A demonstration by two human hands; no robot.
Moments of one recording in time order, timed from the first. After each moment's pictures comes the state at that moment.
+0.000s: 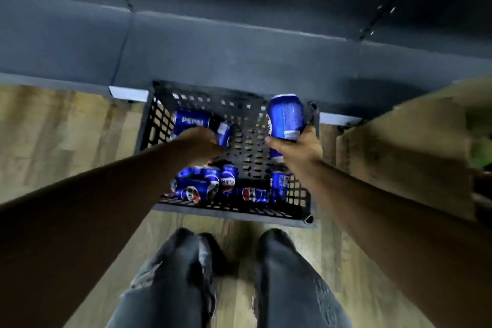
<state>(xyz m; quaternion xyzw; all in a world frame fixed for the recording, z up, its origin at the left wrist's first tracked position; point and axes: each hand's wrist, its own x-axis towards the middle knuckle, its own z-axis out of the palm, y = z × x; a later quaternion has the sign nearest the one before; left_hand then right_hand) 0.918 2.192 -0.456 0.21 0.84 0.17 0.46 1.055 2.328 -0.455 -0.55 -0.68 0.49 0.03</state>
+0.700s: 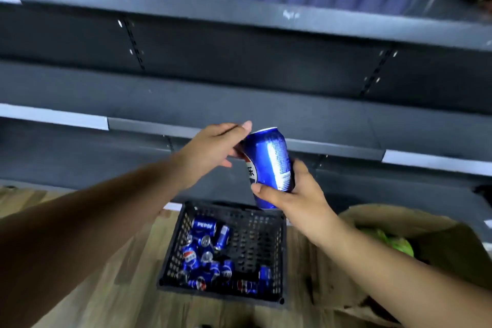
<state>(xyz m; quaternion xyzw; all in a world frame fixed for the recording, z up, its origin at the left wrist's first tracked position) 0.934 2.208 0.027 0.28 0.75 0.50 0.34 1.077 2.300 -0.013 -0.32 -0.71 0.61 0.13</state>
